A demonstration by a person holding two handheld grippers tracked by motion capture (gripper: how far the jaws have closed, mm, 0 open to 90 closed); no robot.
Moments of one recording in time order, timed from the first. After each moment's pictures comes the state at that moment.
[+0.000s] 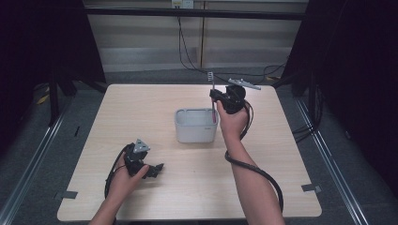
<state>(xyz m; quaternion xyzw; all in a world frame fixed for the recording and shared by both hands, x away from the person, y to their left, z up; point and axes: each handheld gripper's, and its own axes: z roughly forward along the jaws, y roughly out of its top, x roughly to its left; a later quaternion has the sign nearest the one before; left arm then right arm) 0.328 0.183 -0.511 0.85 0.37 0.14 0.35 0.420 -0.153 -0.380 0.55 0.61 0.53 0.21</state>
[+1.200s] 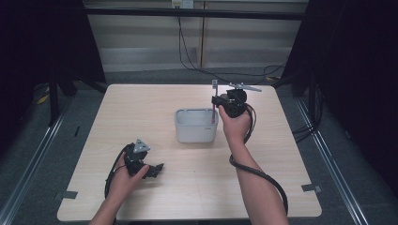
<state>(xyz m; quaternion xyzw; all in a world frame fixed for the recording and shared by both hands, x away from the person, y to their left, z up) 0.328 0.183 -0.511 0.85 0.37 0.14 0.35 0.412 -0.159 -0.387 0.56 0.64 0.49 0.19</state>
